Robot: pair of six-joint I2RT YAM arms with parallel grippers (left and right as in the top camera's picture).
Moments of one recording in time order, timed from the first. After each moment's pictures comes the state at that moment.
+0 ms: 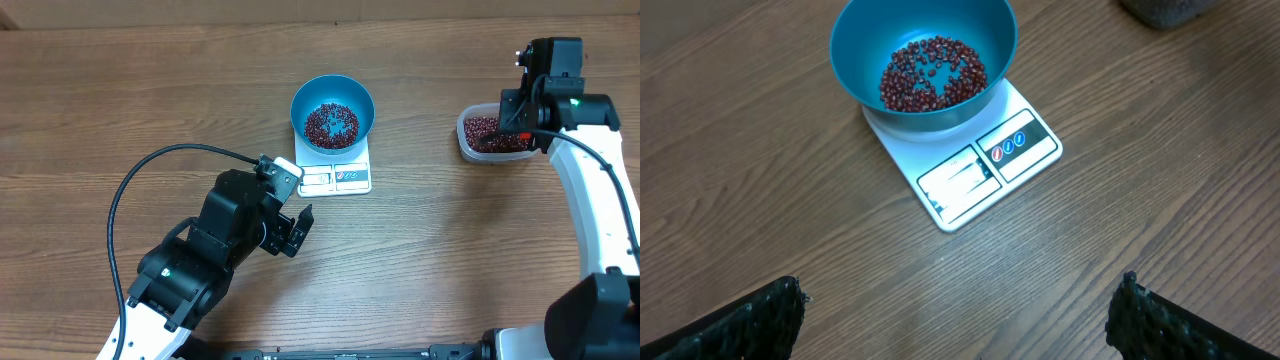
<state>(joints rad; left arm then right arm) -0.55 0.96 0.94 -0.71 -0.03 0.04 -0.06 1.64 1.43 -0.79 0.25 -0.03</state>
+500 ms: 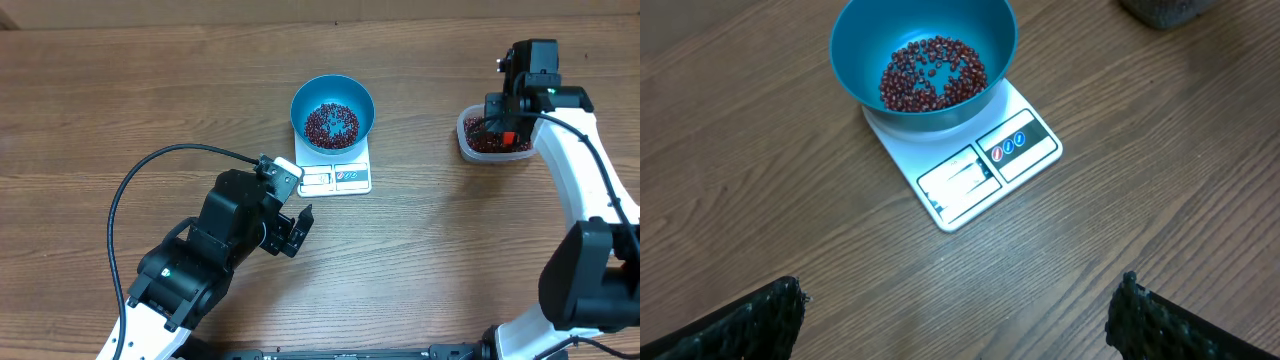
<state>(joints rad) -0.55 0.96 0.94 -0.71 -0.03 0.04 -0.06 1.79 1.43 -0.73 0.20 -0.04</state>
